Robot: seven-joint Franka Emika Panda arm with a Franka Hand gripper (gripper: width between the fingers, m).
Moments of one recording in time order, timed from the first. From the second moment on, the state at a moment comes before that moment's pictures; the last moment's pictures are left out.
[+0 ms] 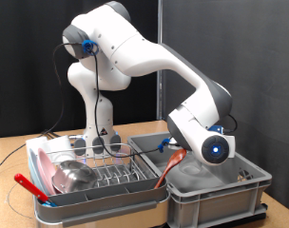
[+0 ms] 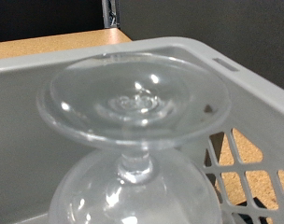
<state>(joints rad) -0.52 0.74 0.82 -1.91 0.28 1.54 -1.62</state>
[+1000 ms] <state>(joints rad) -0.46 0.78 0.78 -1.88 0.26 1.52 -1.61</state>
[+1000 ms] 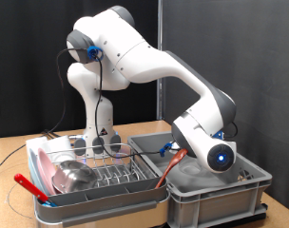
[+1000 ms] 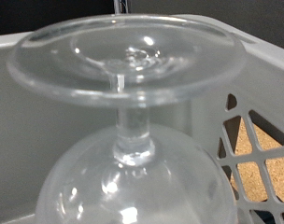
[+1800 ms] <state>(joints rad) -0.47 0.78 0.79 -1.94 0.27 1.44 -1.61</state>
